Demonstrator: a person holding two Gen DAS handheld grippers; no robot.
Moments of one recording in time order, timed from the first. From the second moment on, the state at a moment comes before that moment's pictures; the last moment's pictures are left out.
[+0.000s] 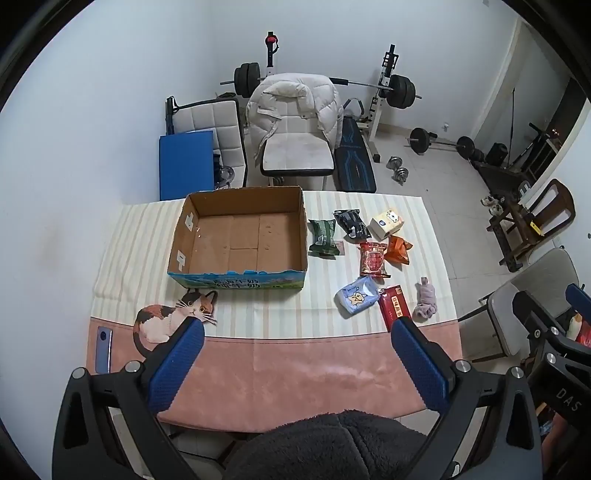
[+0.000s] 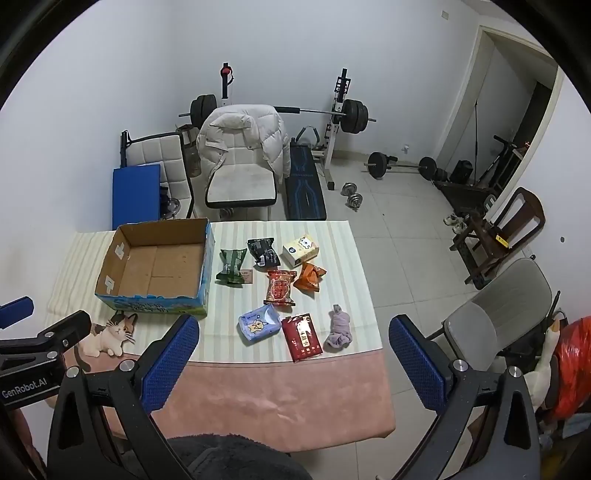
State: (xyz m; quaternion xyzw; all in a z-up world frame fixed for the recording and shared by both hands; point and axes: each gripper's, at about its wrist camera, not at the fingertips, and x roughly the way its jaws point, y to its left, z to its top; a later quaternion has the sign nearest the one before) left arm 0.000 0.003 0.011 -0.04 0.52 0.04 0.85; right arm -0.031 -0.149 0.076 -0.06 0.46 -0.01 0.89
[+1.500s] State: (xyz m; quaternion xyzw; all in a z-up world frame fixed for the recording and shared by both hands) left arm -0.010 0.000 0.018 -0.05 0.50 0.03 0.86; right arm -0.038 -0.141 0.102 -0.06 0.45 0.00 0.89
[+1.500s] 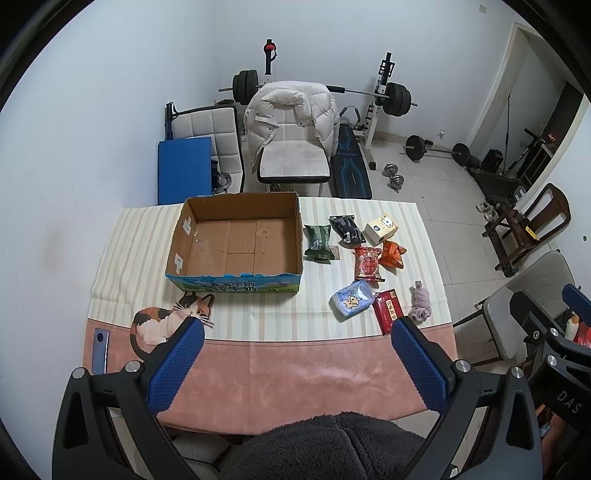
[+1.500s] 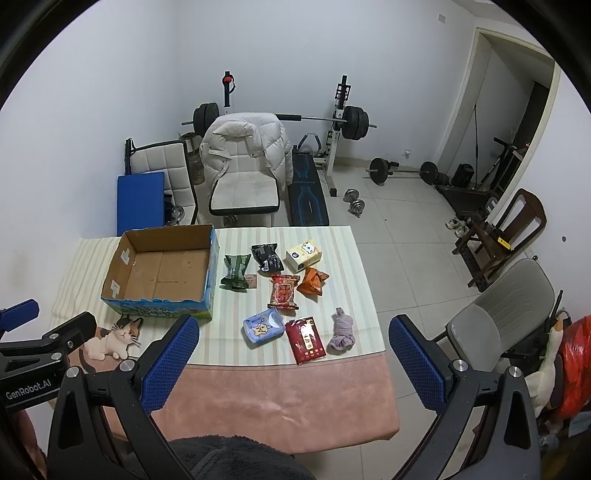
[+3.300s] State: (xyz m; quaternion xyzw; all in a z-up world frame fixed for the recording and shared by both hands) left arm 0.210 -0.157 -0.311 0.22 0.67 -0.14 0.69; right arm 0.161 -0.333 -0.277 0.05 0.70 -0.09 0.71
